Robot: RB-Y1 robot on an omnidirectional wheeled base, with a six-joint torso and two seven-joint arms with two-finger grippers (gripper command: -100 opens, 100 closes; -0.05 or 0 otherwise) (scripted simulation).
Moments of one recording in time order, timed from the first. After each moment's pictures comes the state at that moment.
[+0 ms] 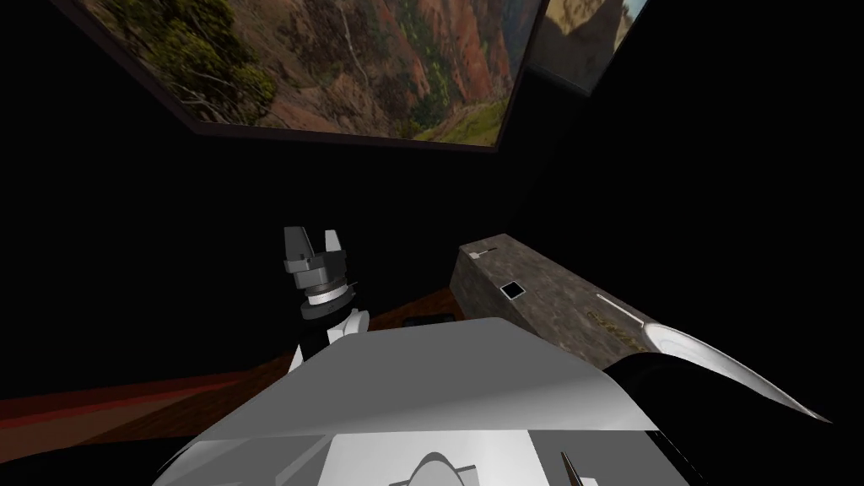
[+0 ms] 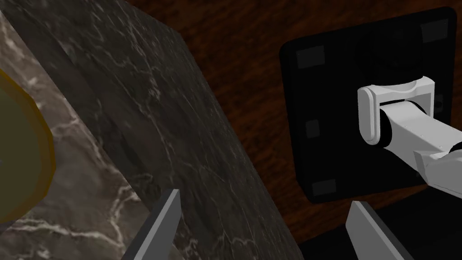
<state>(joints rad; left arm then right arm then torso) 0.54 -0.01 -0.06 -2.39 -0.05 -0.65 -0.14 1.00 -1.72 1.14 -1.56 -0.80 -0.50 0.84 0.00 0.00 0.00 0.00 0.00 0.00</state>
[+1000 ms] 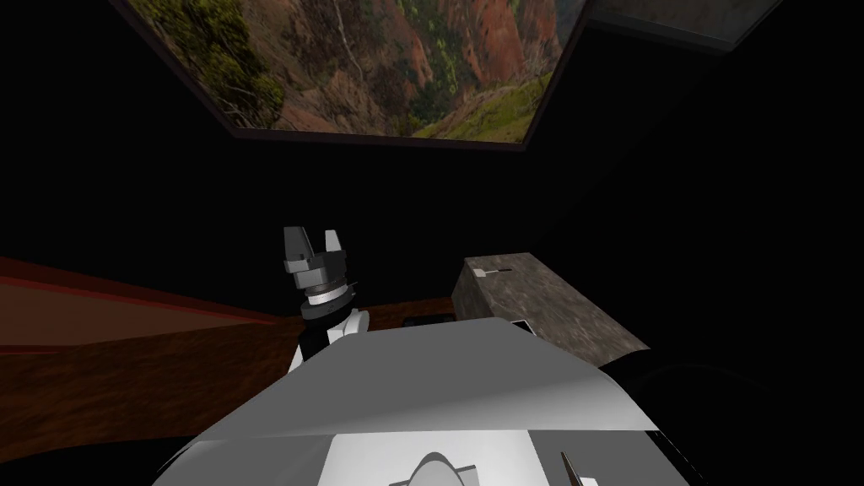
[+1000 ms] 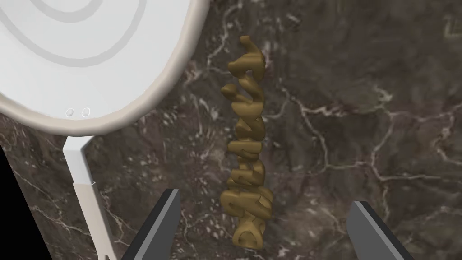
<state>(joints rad) 0.54 -0.01 -0.06 -2.39 -0.05 -0.65 -0.14 0.82 -1.81 1.28 -1.37 -0.95 -0.56 0.95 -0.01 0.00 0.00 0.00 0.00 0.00</state>
